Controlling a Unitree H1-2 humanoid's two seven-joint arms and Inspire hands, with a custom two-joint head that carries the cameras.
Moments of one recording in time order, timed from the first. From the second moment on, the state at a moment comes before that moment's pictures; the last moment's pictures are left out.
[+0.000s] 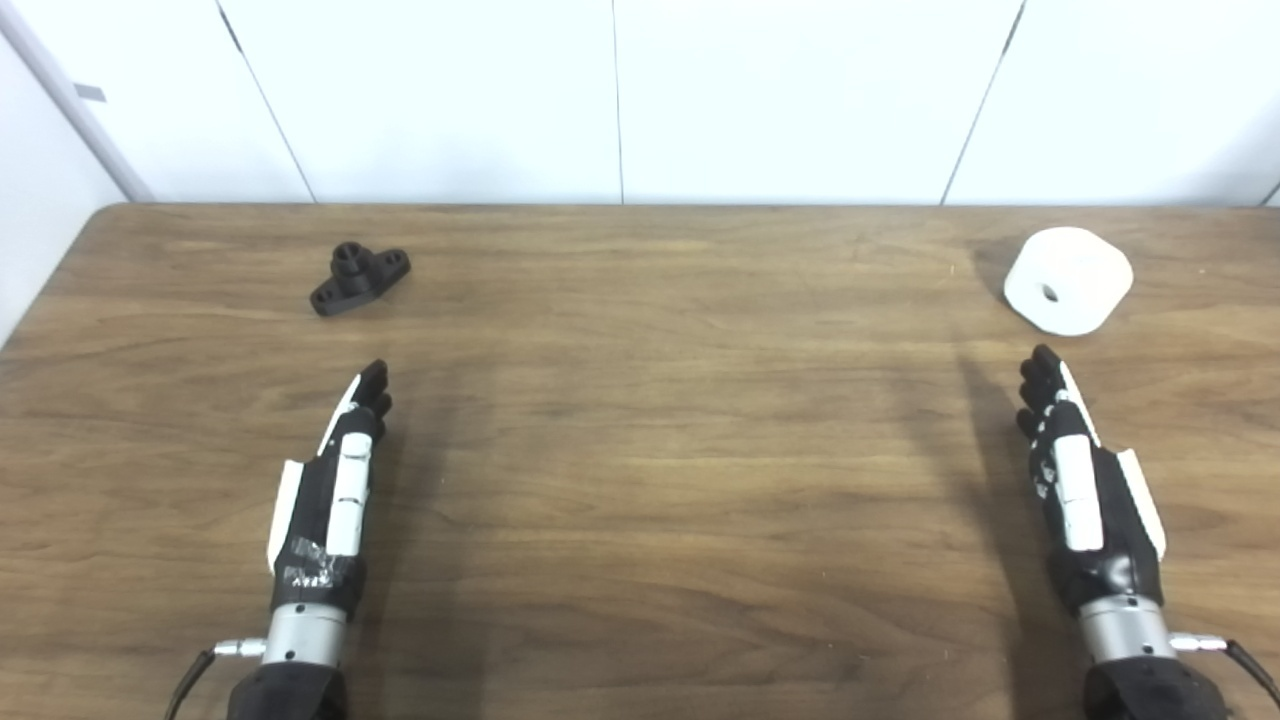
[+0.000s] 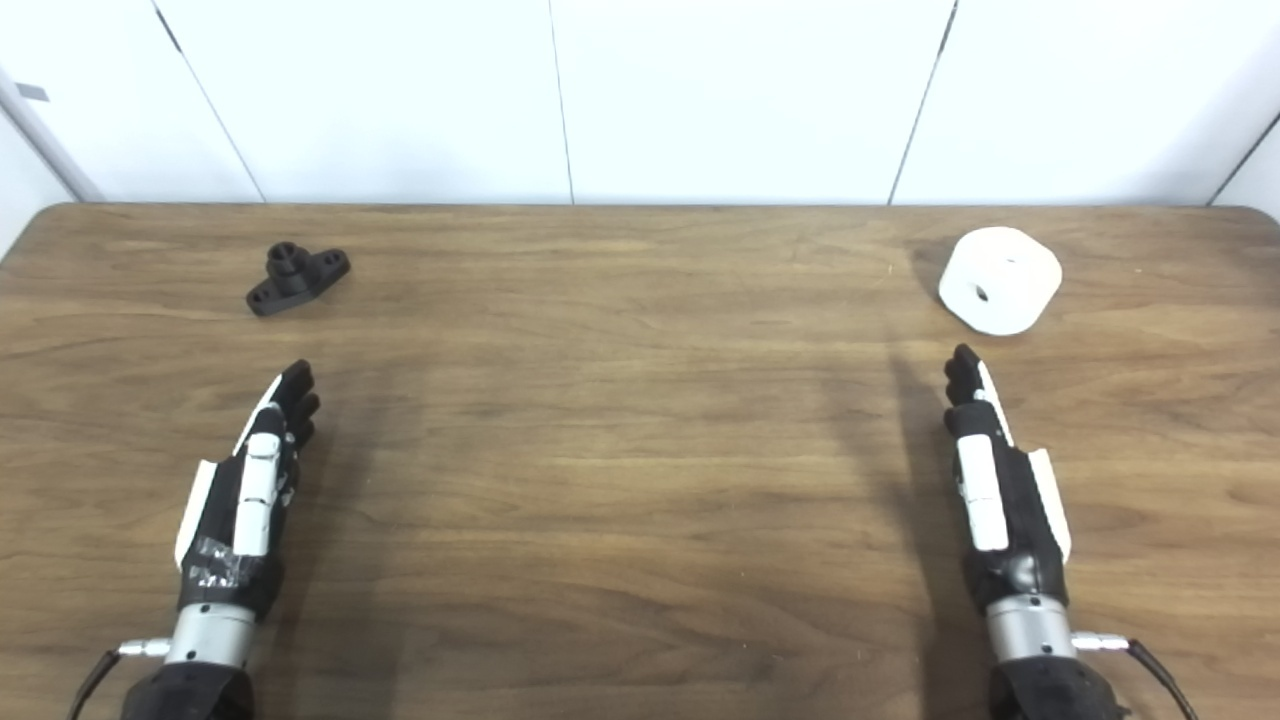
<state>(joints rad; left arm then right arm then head) 0.21 0.11 0.12 -0.29 -0.05 0.03 -0.02 0.16 -0.13 -0.11 -0.27 0.01 0.07 0.03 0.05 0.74</state>
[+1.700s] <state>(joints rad) 0.22 0.10 0.07 -0.21 0.05 -0.13 0.00 0.16 -0.16 -0.13 -0.16 0.07 -0.14 0.04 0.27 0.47</state>
